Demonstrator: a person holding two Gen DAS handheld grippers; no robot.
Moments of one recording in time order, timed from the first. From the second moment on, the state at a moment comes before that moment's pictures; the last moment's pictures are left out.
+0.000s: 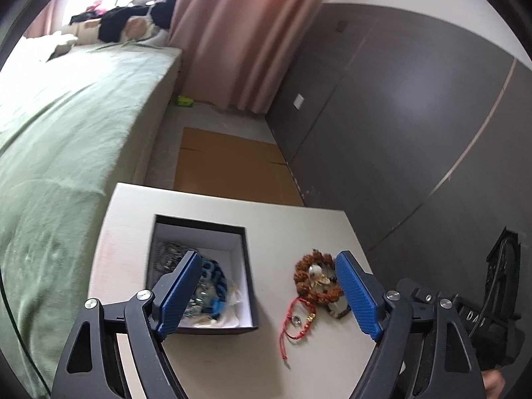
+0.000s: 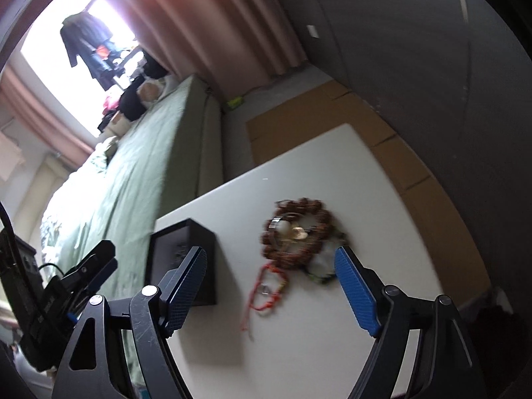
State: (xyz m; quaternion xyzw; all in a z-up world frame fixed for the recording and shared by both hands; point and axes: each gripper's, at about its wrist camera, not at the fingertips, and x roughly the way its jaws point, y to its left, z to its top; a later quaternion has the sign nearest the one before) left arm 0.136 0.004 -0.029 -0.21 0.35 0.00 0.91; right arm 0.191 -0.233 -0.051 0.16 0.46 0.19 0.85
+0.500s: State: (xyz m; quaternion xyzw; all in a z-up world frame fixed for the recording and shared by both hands) left arm 0.175 -0.058 -0.054 -0.15 0.40 -0.05 0.90; right arm 0.215 -0.293 -0.067 0.23 0.48 0.14 0.84
